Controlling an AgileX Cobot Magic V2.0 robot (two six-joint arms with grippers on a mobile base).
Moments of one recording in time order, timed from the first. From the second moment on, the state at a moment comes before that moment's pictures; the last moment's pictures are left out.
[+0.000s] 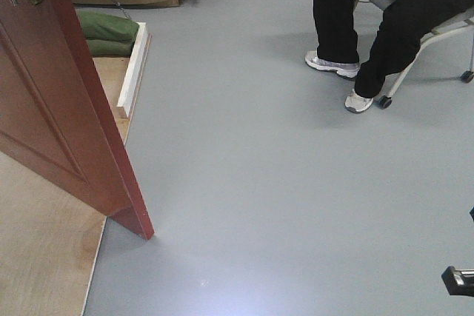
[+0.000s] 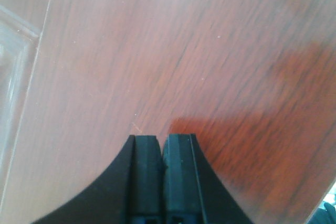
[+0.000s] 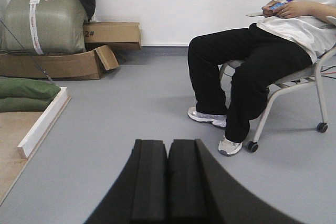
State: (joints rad) left arm 0.05 1.72 -1.72 -1.63 -0.02 1.20; right arm 0.01 -0.01 0.03 0.04 0.23 -0.05
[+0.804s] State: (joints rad) left arm 0.05 1.72 -1.72 -1.63 -0.02 1.20; right arm 0.01 -0.01 0.03 0.04 0.23 -0.05
